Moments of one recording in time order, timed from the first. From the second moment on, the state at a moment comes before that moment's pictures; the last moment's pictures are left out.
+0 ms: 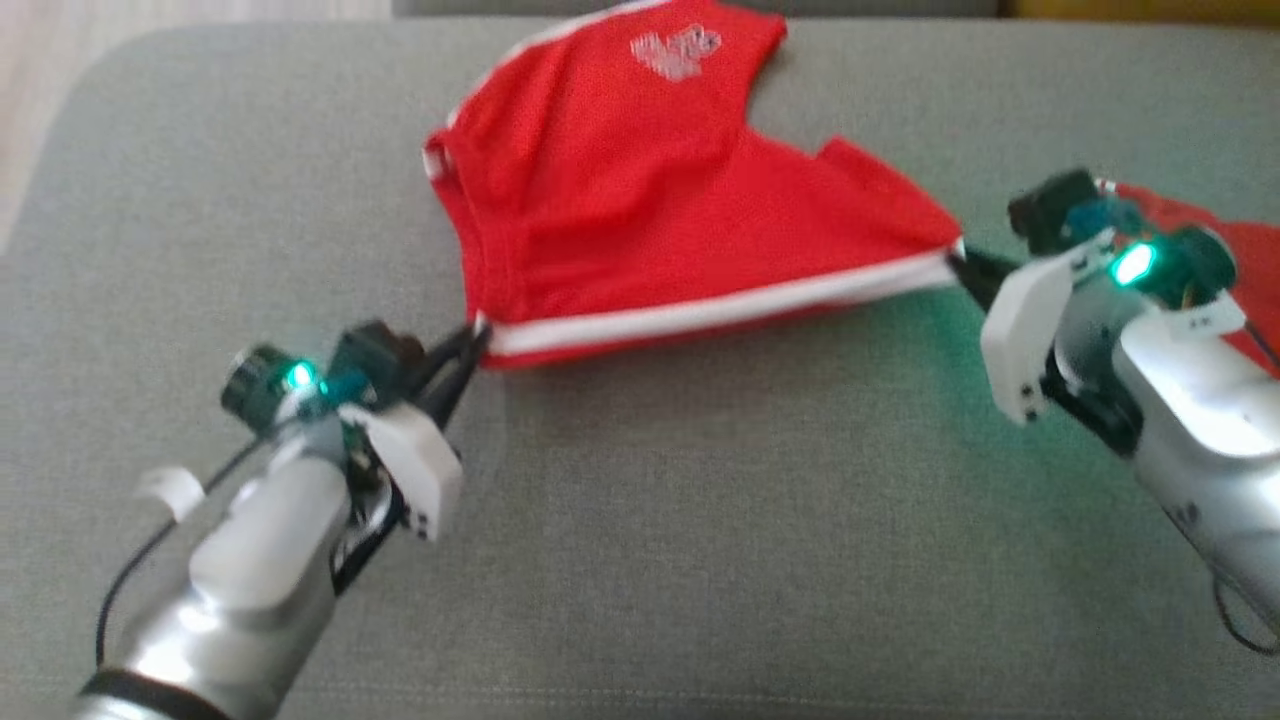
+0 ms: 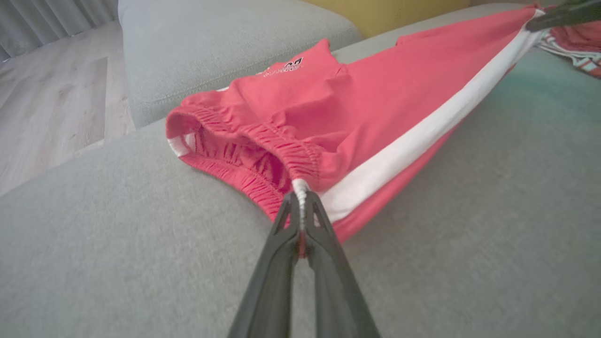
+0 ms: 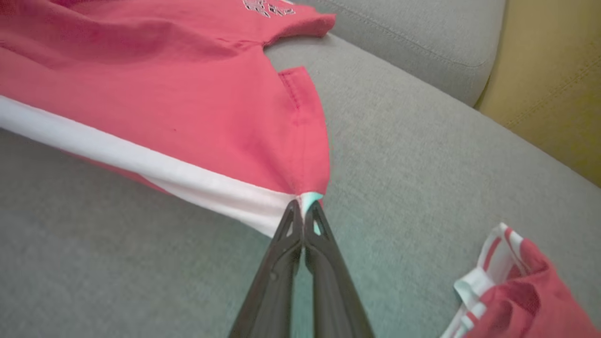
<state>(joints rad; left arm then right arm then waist) -0.62 0.30 -0.80 0.71 -0.40 -0.12 -0.25 -0.83 -0.45 0.91 0.79 0.61 0.13 0.19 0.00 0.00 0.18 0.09</state>
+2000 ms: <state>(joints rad) -0.66 0.29 -0.90 0.41 -0.62 -0.06 -0.11 -1.14 -0.74 1.01 0.55 0.91 0.13 0.68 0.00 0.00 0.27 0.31</state>
